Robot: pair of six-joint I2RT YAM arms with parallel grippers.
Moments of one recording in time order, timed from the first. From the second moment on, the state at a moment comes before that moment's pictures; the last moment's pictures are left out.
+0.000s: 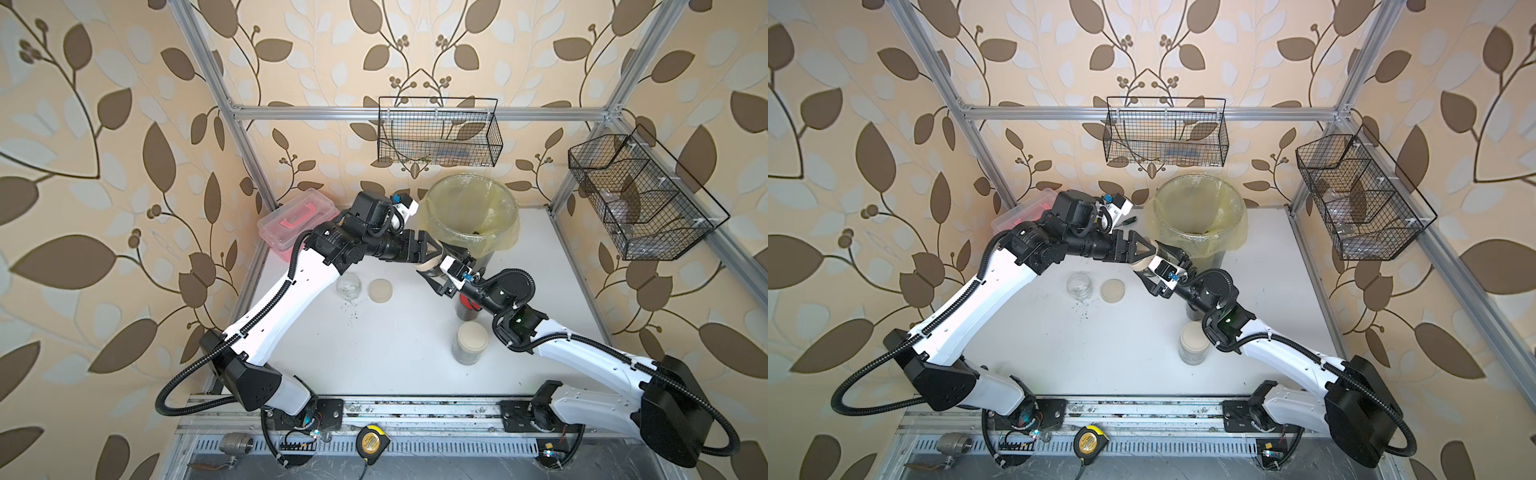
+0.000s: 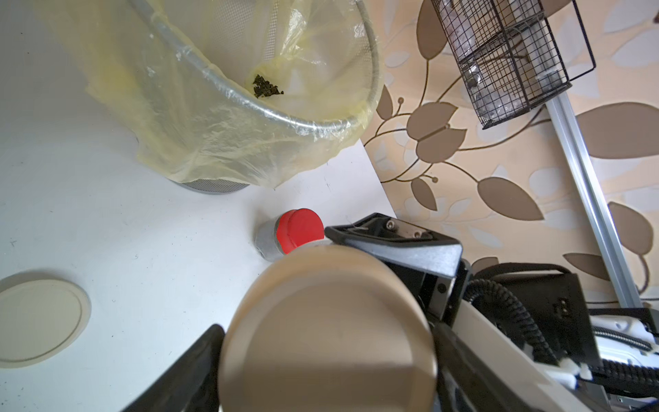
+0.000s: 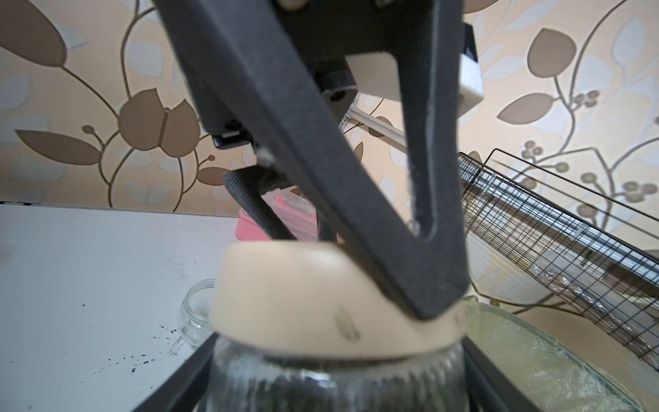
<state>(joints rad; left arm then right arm) -0.61 1.48 1.69 -0.83 0.47 -0.54 0.69 1.17 0.66 0.65 -0.16 -0.44</state>
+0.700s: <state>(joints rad) -0.61 1.24 1.59 -0.80 0.59 0.23 0.60 1.02 0.63 0.64 -0.32 -0.34</state>
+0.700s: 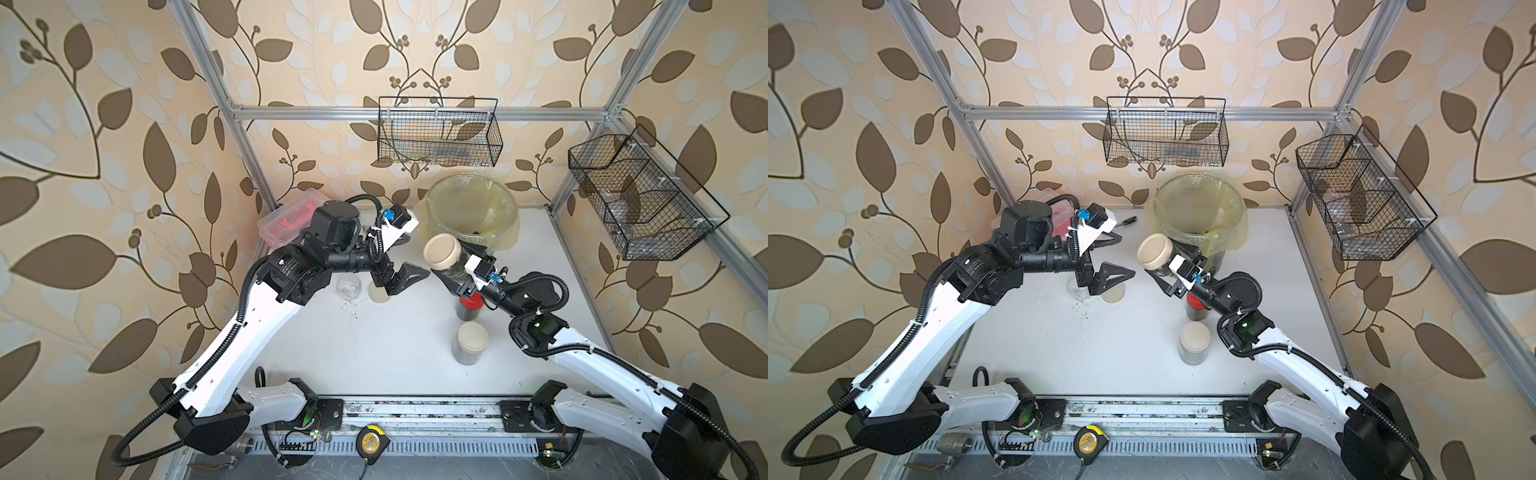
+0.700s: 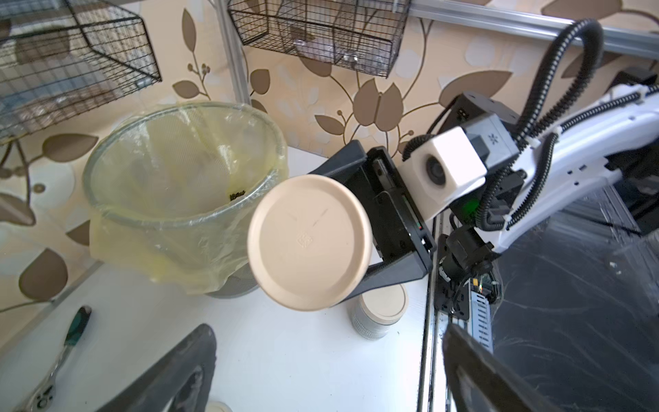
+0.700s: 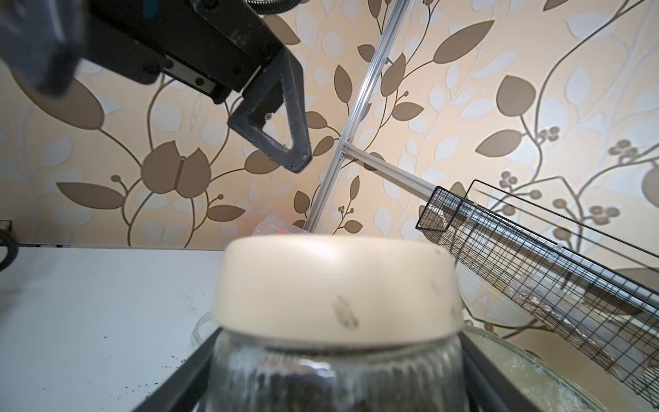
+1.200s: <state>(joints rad) -0.61 1.37 1.60 -0.79 0.70 0.37 0.60 1.00 0.63 0.62 -0.43 -0.33</state>
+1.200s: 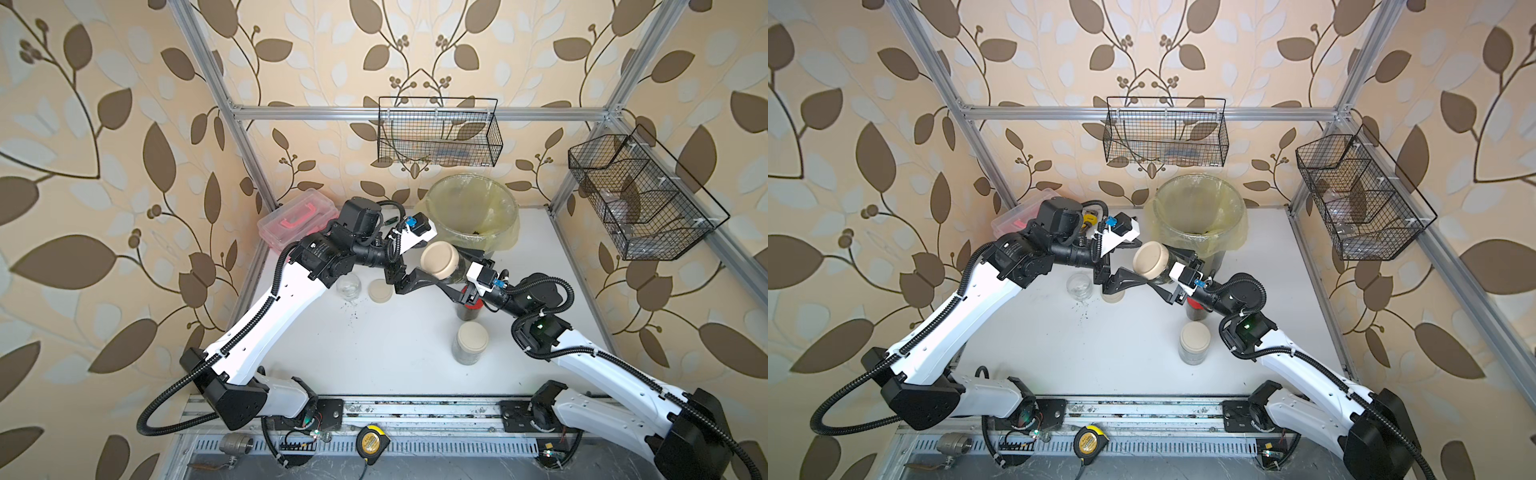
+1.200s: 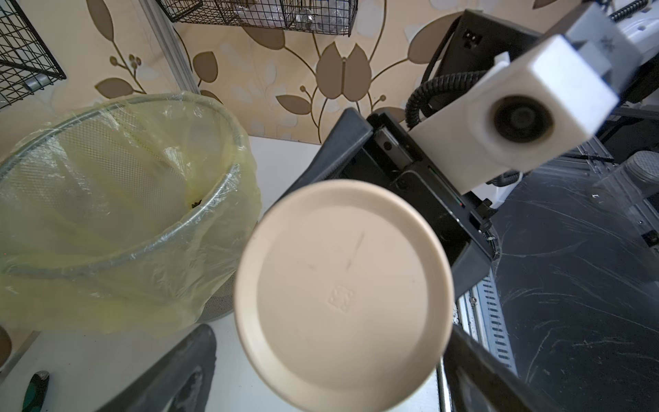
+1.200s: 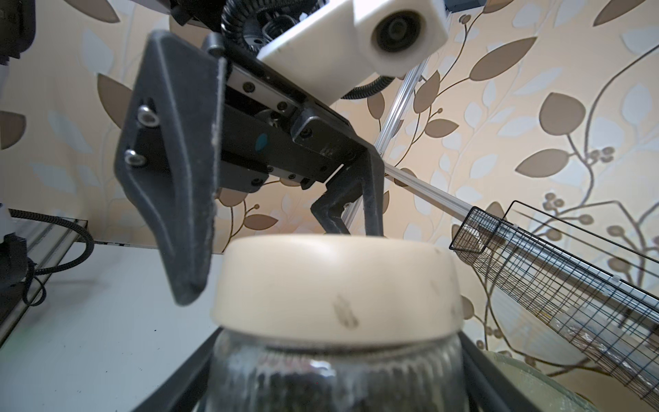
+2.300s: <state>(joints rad) -0.62 1.43 1.60 -0.71 0.63 -0.15 0.65 1.04 0.64 0.59 -0.23 -0.41</state>
